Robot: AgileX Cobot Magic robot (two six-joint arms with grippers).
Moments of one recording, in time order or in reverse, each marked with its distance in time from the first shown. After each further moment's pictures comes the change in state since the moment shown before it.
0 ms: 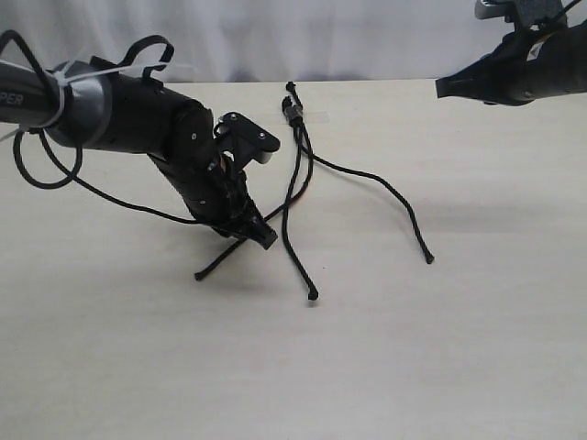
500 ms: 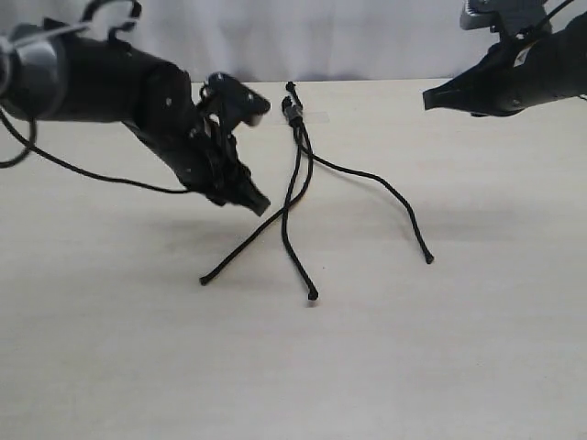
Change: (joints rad) left arm 0.021 -0.132 0.000 0.023 -0.006 0.015; right arm 0.051 0.000 -0.007 0.056 0.100 -0.037
